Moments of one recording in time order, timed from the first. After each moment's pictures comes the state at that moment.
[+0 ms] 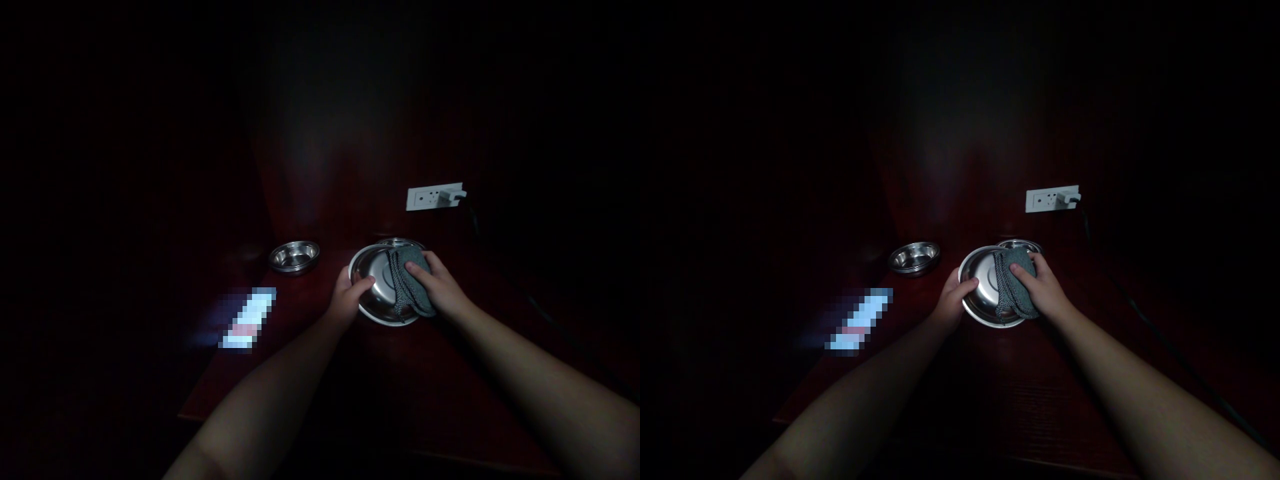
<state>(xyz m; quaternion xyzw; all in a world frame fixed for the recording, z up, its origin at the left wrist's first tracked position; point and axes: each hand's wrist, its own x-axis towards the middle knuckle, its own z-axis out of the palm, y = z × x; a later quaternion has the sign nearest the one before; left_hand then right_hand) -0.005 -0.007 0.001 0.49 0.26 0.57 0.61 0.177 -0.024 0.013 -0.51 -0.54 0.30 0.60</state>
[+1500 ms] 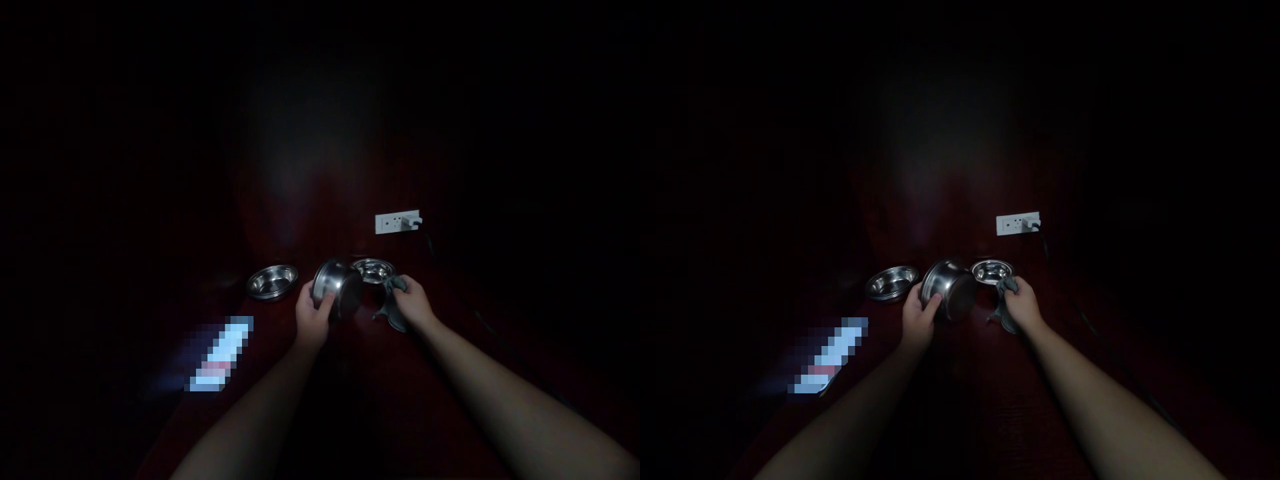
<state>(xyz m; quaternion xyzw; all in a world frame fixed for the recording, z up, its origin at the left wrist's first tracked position) -0.022 -0.007 0.012 0.58 0.34 0.65 0.36 0.200 0.001 -0.009 -0.64 -0.52 0.15 0.55</state>
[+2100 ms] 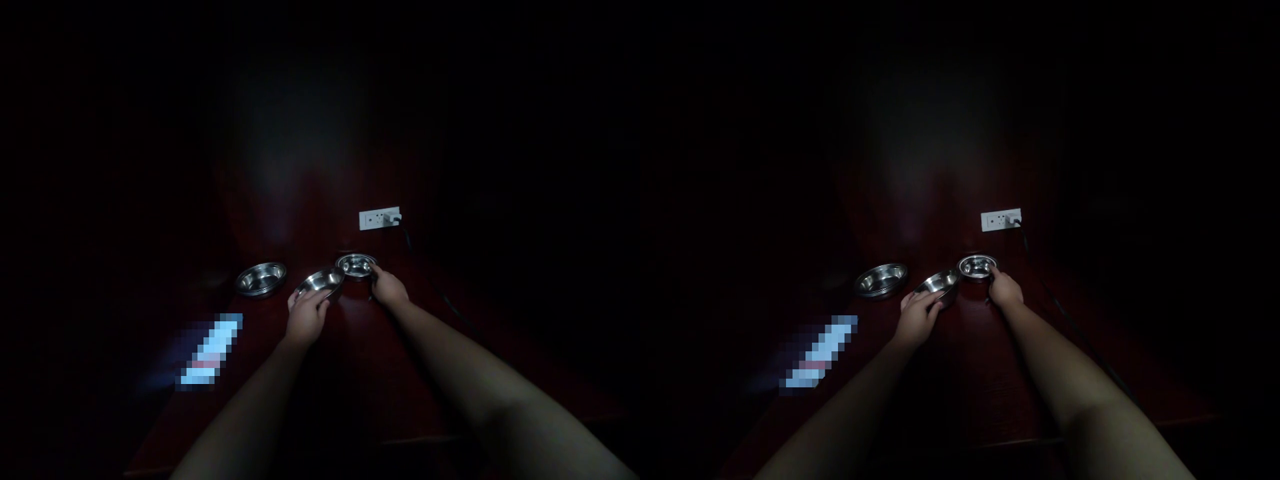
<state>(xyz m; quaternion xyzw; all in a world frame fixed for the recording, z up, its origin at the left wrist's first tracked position) -0.031 -0.010 0.002 0.82 0.44 0.36 0.05 0.209 0.017 -0.004 -0.76 -0.58 0.04 0.30</state>
